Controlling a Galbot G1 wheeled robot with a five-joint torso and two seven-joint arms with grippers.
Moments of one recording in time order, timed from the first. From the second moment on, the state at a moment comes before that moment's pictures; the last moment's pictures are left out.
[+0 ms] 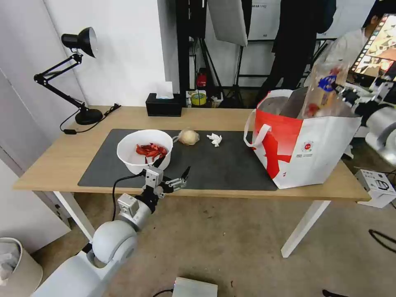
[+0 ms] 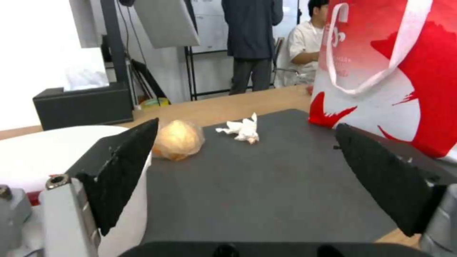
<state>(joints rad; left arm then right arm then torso) 1.14 -0.93 -0.13 -2.07 -0.48 0.05 -0.11 -0.74 0.66 0.54 1.69 1.50 -0.35 0.18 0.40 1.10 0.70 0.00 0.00</state>
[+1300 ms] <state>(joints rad) 1.14 -0.92 -0.12 -2.07 -0.48 0.06 -0.12 -0.76 0.60 0.61 1.85 1.77 -0.33 0.13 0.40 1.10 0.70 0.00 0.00</state>
